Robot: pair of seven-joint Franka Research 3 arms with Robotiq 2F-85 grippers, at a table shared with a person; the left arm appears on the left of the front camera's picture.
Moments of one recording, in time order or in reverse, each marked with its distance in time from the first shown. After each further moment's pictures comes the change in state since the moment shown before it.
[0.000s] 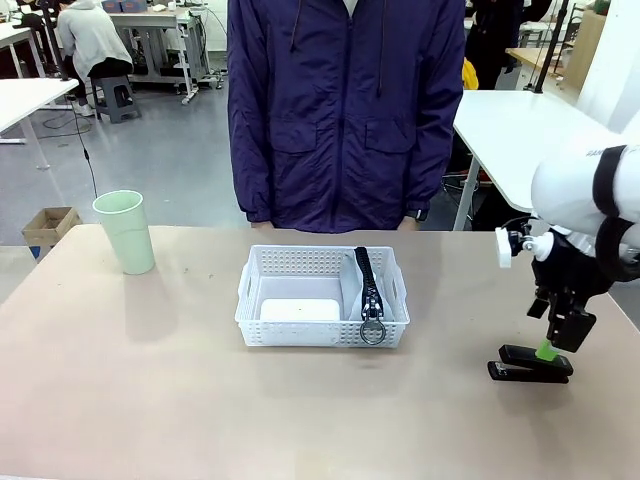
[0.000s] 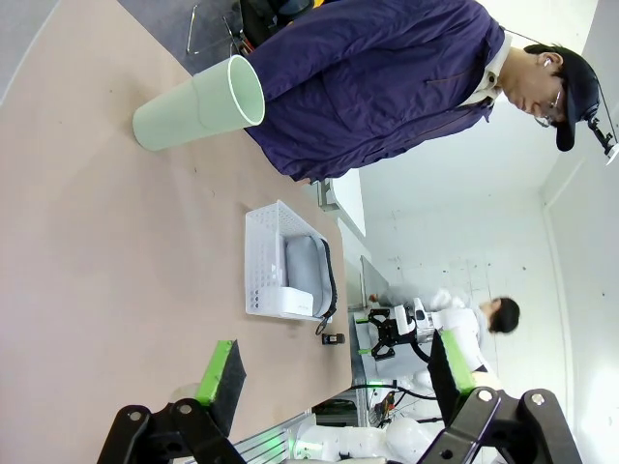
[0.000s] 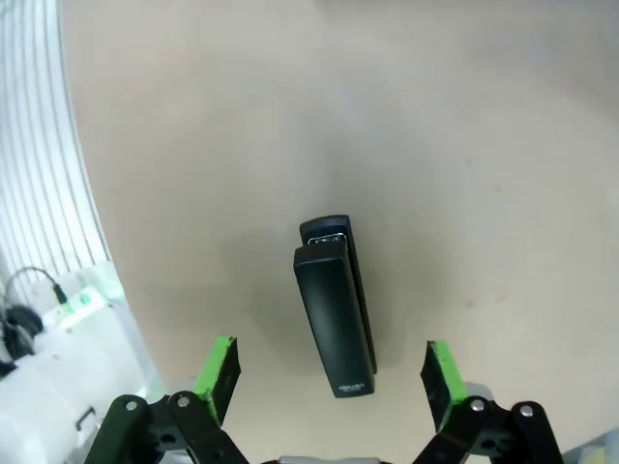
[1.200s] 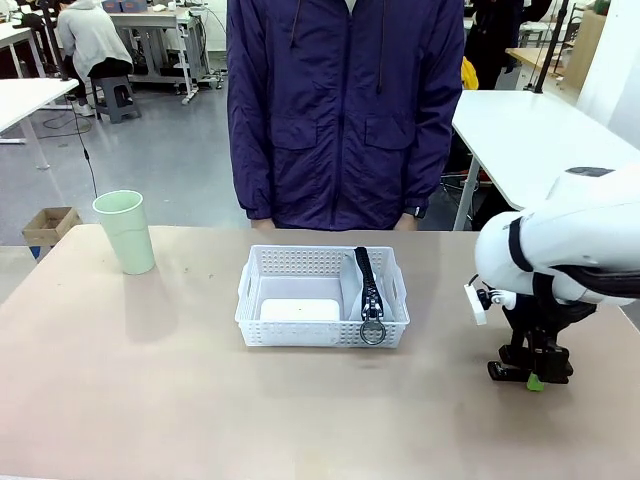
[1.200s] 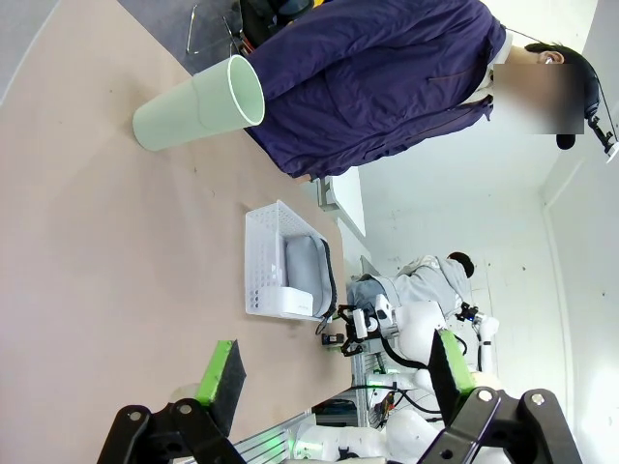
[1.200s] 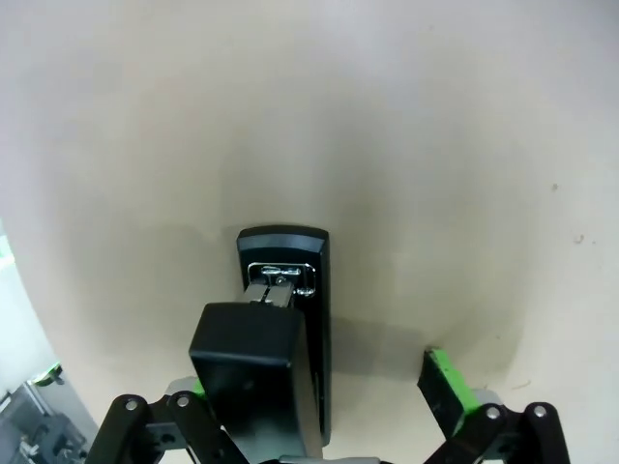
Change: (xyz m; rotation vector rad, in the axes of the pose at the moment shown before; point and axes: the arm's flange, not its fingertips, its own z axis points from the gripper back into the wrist) left arm 0.000 0.000 0.000 -0.001 0.000 0.000; right arm 0.006 -0.025 -0.092 0.018 0.173 0.174
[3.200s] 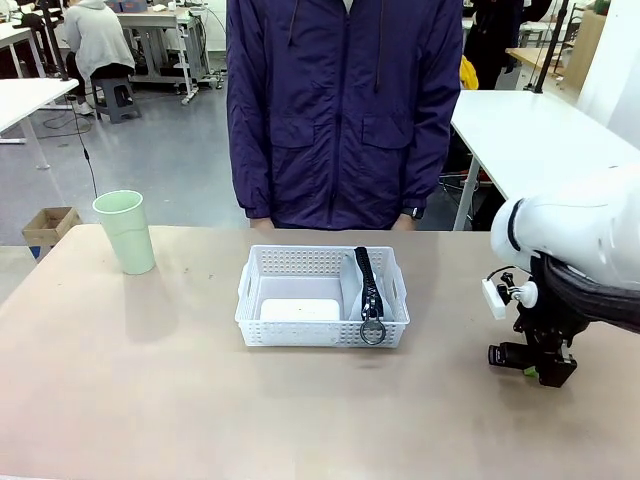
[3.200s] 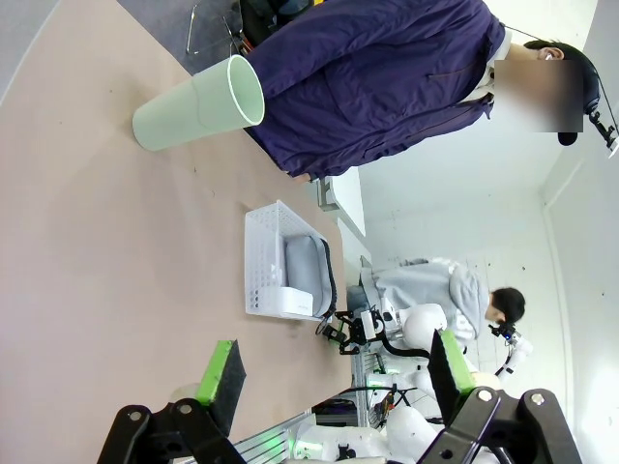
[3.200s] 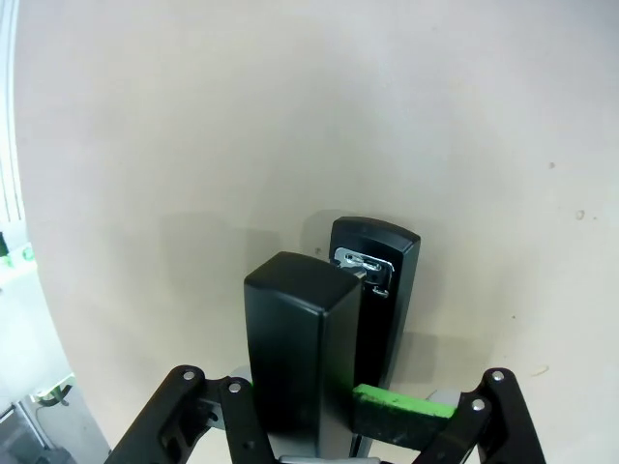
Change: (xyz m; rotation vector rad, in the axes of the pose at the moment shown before) left arm 0.000 0.000 0.000 0.000 0.000 0.000; right arm -0.028 0.005 0.004 0.029 -0.144 -0.022
